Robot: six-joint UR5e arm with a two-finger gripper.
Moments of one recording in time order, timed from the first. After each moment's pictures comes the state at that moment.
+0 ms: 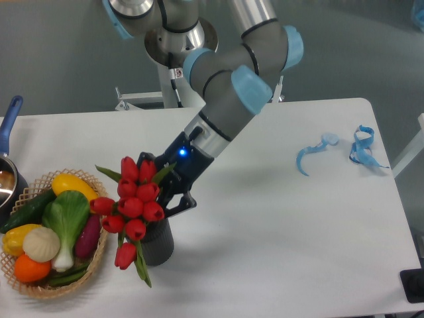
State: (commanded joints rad) arm 2.49 -1.79 -1.73 -0.75 0.55 0.98
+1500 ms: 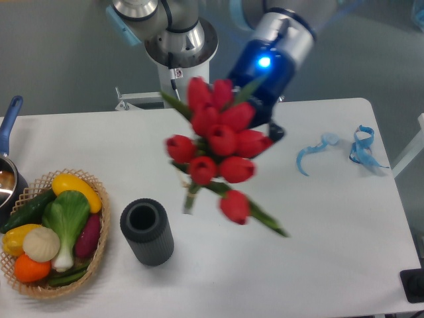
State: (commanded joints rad) arm 2.75 -1.80 -1.50 -0.75 0.47 0.78
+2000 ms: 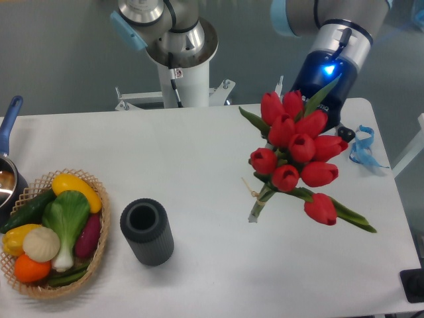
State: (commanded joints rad) arm 2.81 -1.81 -1.53 -0.75 0.47 0.86
